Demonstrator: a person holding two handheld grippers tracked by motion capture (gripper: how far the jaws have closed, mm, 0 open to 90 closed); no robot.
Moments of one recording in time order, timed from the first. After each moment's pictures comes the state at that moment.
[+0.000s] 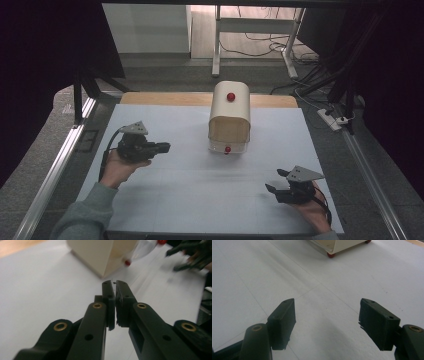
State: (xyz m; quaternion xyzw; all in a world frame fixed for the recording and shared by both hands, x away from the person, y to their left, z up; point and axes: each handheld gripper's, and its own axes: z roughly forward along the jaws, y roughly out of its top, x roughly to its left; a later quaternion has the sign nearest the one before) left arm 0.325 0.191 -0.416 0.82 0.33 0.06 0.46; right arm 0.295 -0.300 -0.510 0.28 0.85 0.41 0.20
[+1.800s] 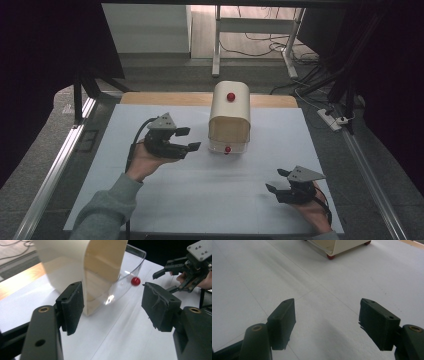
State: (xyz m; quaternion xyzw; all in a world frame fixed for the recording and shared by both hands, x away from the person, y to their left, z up) left arm 0.319 0.142 -0.395 0.82 0.29 0.12 0.48; right arm 0.295 -0.302 -0.508 0.28 0.85 0.41 0.20
